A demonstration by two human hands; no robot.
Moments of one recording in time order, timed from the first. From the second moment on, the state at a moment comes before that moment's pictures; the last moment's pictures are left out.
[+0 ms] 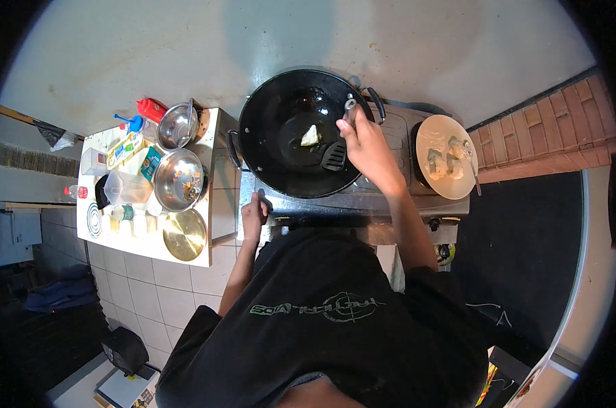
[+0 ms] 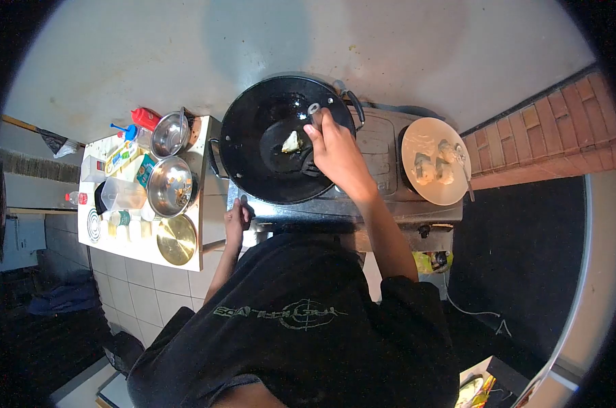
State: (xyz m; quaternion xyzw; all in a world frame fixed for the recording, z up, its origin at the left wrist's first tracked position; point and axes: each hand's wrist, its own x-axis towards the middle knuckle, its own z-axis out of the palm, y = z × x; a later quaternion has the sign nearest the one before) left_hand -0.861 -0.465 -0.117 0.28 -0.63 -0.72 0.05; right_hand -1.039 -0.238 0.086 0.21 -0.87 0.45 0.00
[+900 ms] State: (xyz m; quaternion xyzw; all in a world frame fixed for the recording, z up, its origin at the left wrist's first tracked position) left_hand -0.862 -0.464 -0.113 0.28 -0.63 -0.72 0.06; right_hand -1.030 -0.234 0.094 0.21 -0.85 0.49 -0.02
